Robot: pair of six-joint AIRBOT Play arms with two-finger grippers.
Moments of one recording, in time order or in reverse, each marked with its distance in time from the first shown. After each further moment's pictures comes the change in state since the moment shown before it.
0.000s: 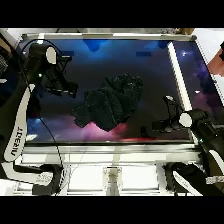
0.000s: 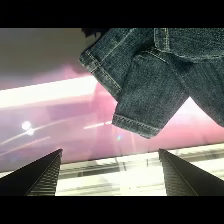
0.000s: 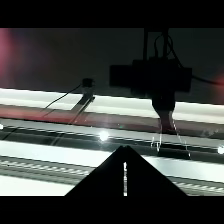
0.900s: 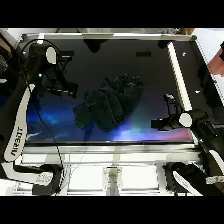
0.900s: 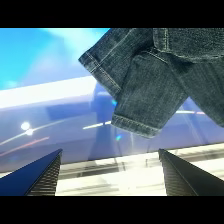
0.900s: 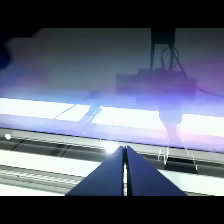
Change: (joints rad) left arm 0.000 -0.003 0.000 -0.009 0.005 0.000; right arm 0.000 0.000 0.000 0.020 -0.055 -0.002
